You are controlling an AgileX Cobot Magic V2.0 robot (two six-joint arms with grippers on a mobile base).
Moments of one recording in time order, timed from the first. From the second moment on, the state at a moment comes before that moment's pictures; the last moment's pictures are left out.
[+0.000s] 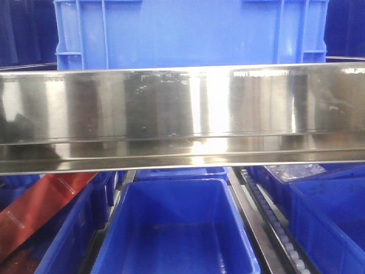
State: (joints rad) left arm 0.02 0.01 0.00 -0.01 0.08 0.02; right arm 0.03 0.47 -0.60 0.06 0.22 -0.09
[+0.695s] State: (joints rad) left arm 0.02 0.01 0.00 -0.01 0.08 0.02; right arm -0.13 0.01 0.00 0.11 0.18 -0.13
